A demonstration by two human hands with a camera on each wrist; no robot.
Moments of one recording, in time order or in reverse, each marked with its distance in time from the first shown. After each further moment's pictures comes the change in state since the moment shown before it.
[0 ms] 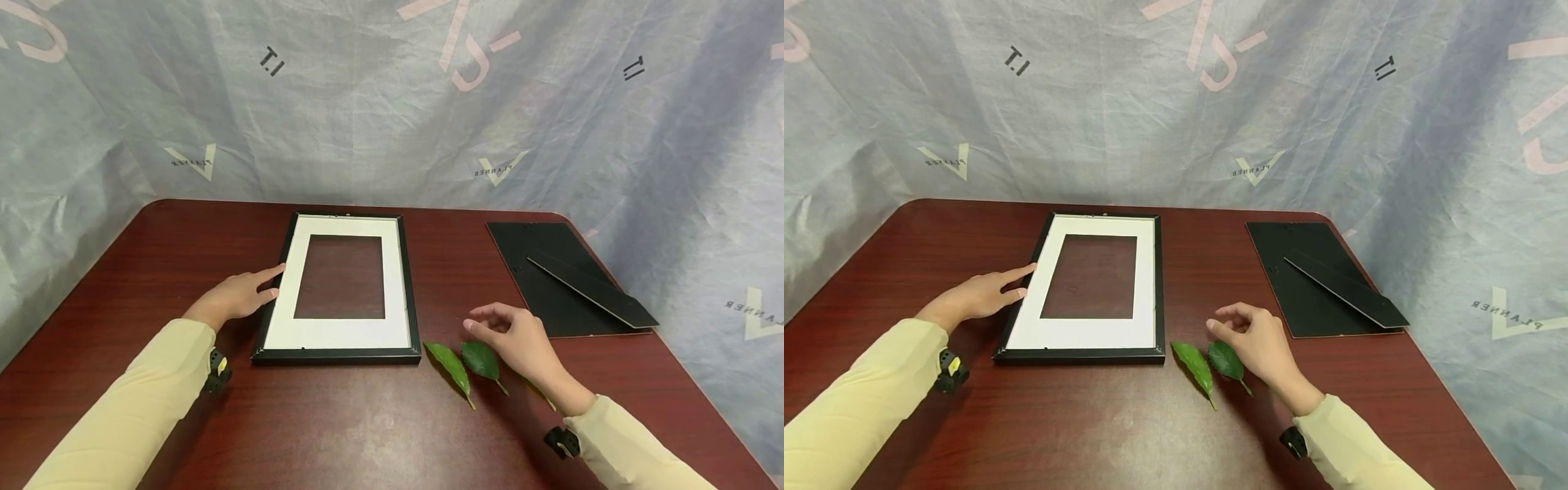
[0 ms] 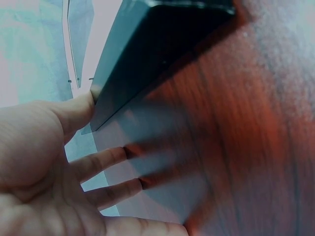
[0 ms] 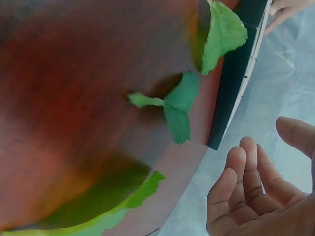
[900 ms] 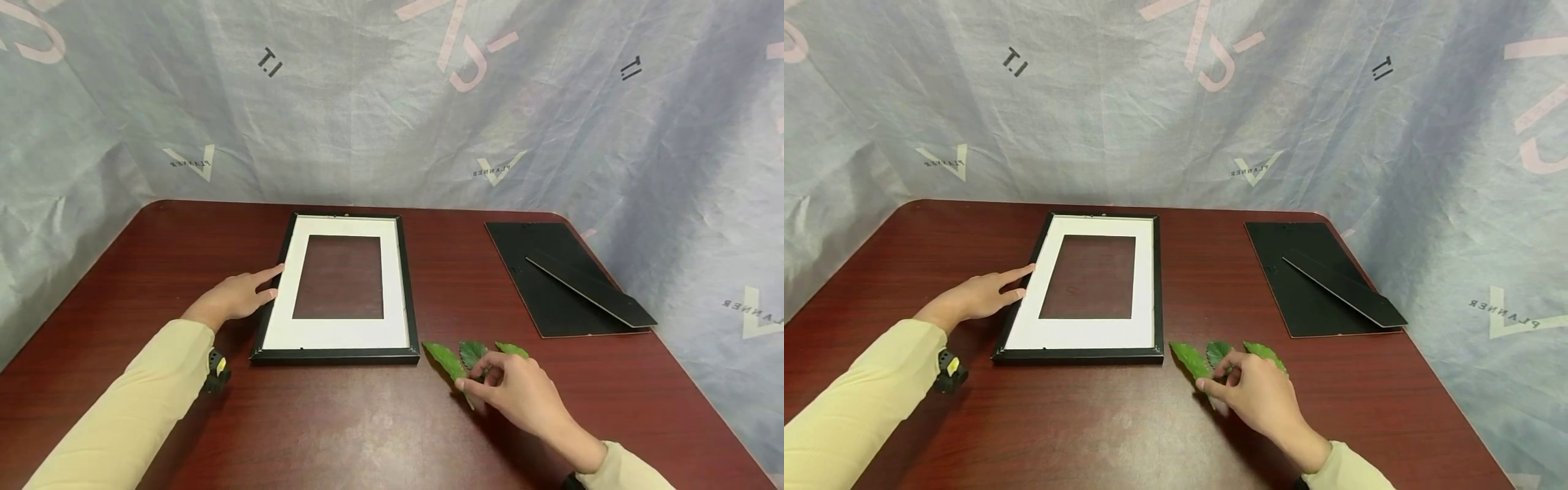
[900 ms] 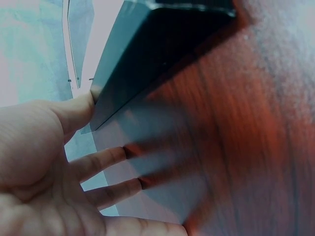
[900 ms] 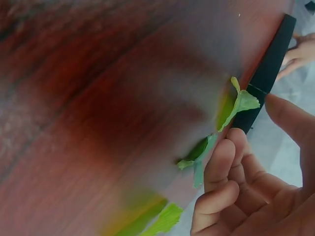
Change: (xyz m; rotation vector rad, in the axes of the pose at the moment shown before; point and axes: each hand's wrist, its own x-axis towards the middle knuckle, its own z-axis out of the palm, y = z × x) left_hand -0.004 0.009 -0.003 0.005 -0.012 -0.012; right_hand -0.048 0.001 0.019 -0.179 -0.122 0.124
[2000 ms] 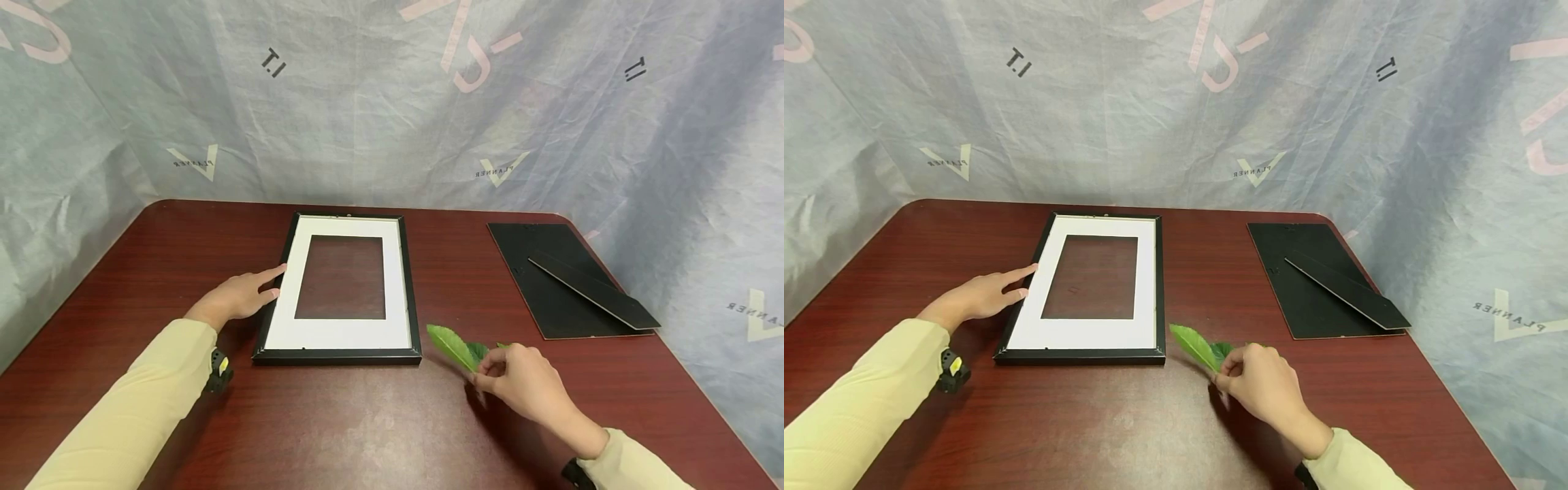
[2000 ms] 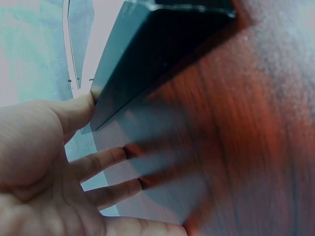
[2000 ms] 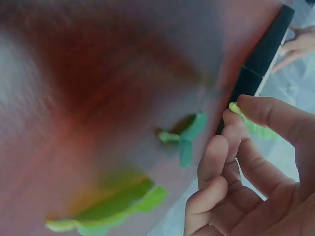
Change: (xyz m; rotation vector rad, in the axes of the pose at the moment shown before) left_hand 0.000 0.000 0.001 0.005 0.016 0.001; right_hand 0.011 -0.003 -0.010 -0.110 0.032 -0.069
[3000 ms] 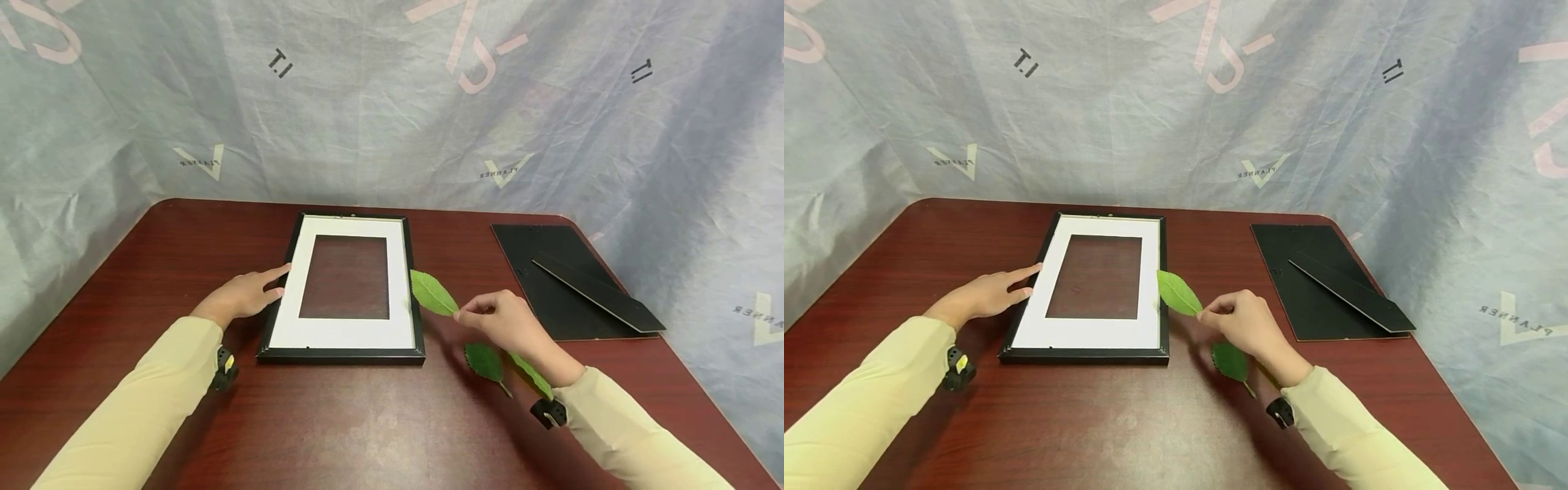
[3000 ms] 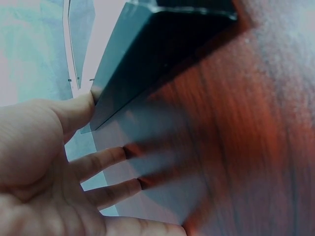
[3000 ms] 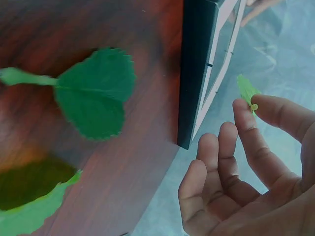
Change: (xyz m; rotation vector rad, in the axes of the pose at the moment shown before) left_hand -0.001 0.002 -0.002 -0.024 -0.019 -0.007; right_hand 0.062 -0.022 -0.030 0.229 -0.064 -0.071
